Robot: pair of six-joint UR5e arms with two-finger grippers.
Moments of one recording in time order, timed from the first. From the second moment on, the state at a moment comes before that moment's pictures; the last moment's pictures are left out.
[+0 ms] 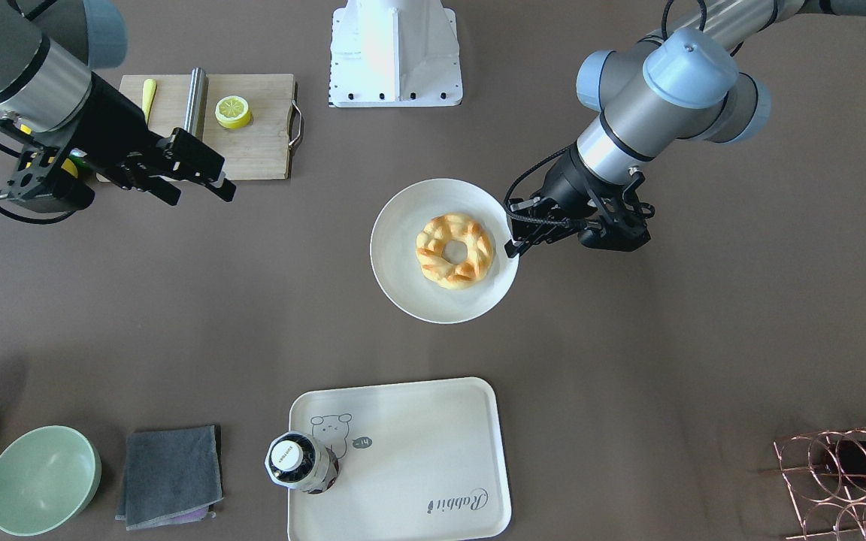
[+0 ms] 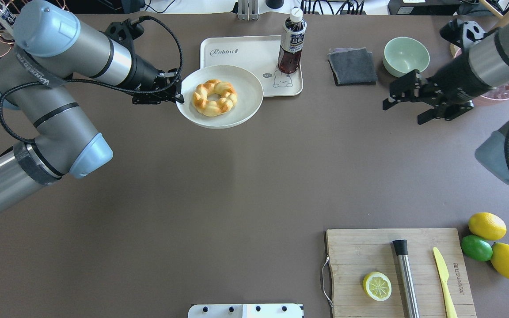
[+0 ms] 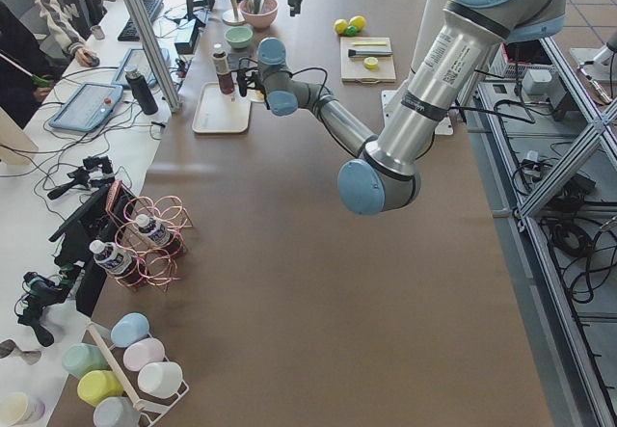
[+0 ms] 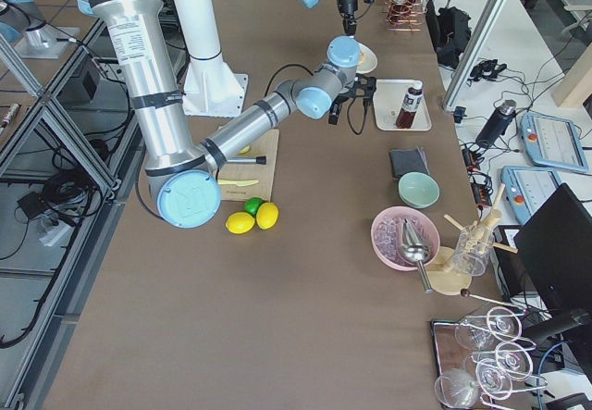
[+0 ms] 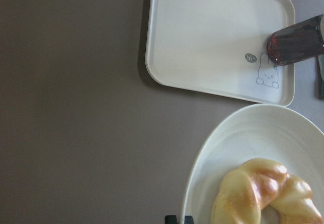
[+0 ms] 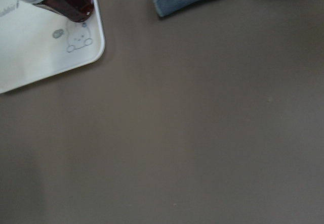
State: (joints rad) left arm -0.83 -2.14 -1.60 -2.13 -2.14 -1.45; right arm 1.02 -1.33 1.92 -1.27 2.41 1.17
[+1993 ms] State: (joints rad) left arm -0.81 -2.49 -0.94 -2.30 -1.85 -1.59; right arm 1.40 -1.67 1.90 -1.82 2.31 0.10
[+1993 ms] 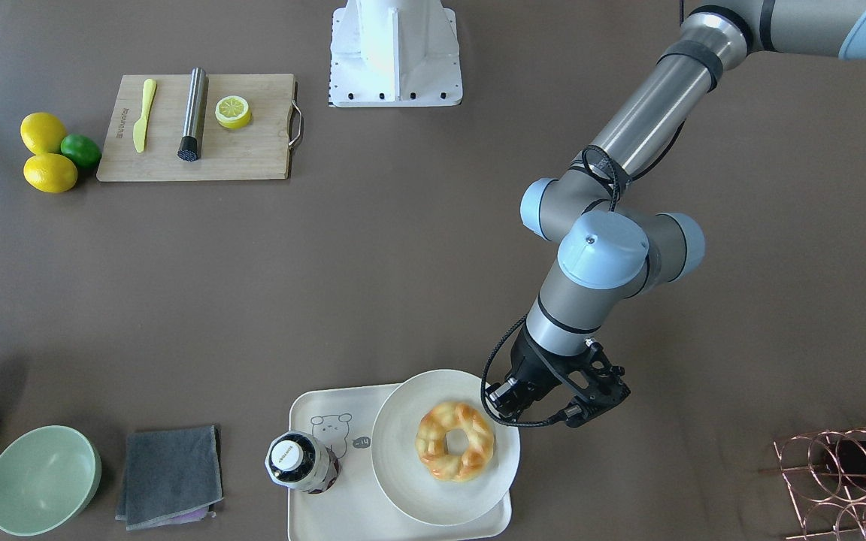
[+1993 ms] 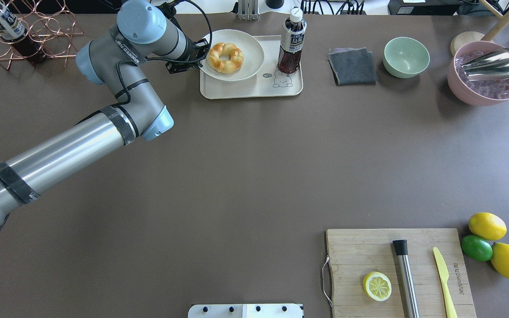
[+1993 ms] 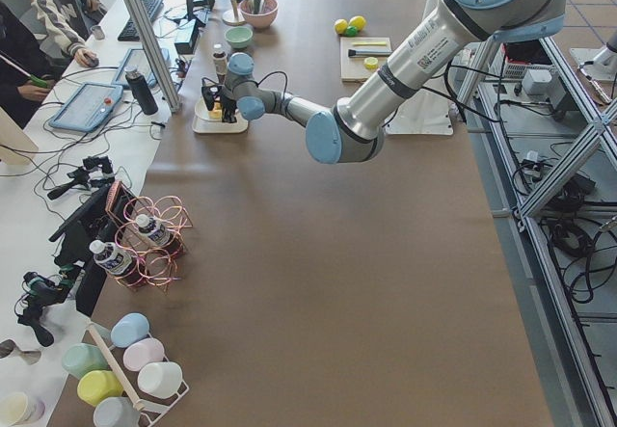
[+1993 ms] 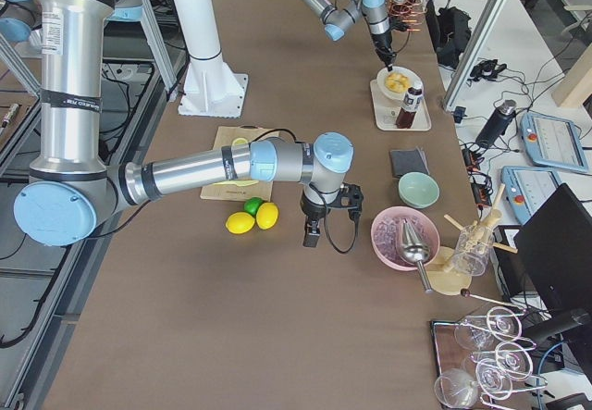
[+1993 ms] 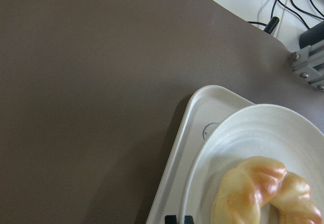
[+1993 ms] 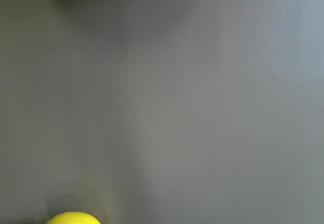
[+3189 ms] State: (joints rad) left arm -0.78 -2.51 -0.93 -2.33 -1.74 -1.46; right arm 1.40 -1.66 1.89 -1.82 2.31 0.10
